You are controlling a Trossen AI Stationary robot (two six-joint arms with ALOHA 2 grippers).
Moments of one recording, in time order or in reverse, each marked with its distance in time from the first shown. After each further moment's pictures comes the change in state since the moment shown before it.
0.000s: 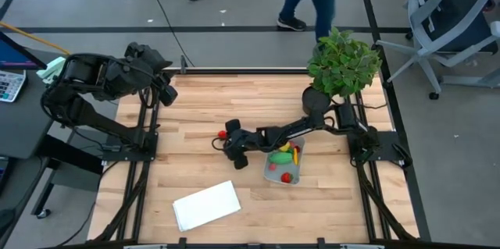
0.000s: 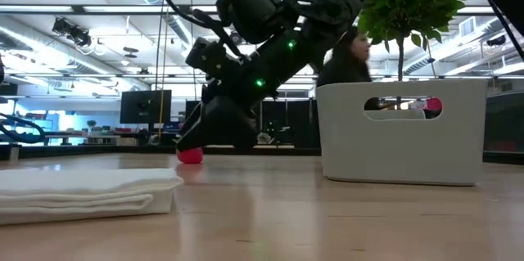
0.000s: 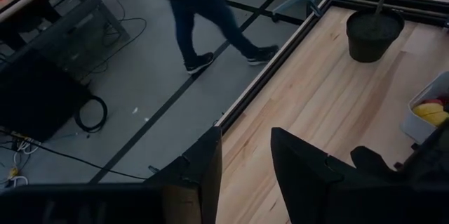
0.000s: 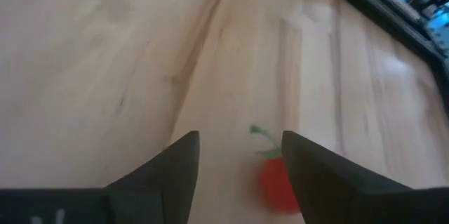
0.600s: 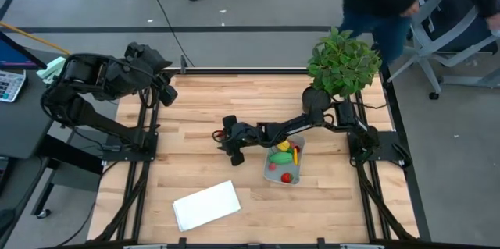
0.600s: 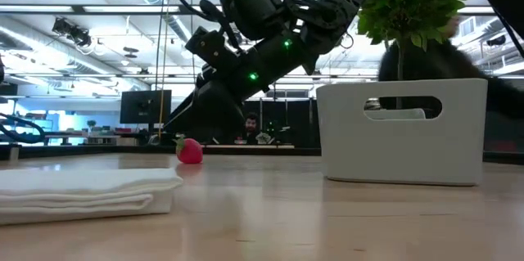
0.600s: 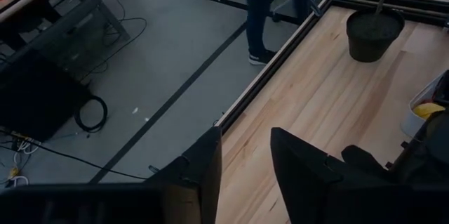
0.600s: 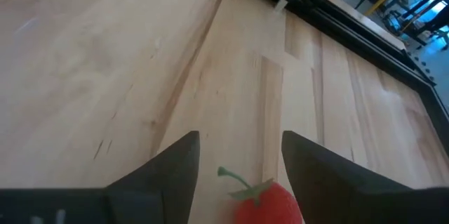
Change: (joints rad) left arm 0.000 0.000 0.000 -0.001 0.000 0.000; right arm -0.036 -0.001 0.000 0.116 -0.097 -0.003
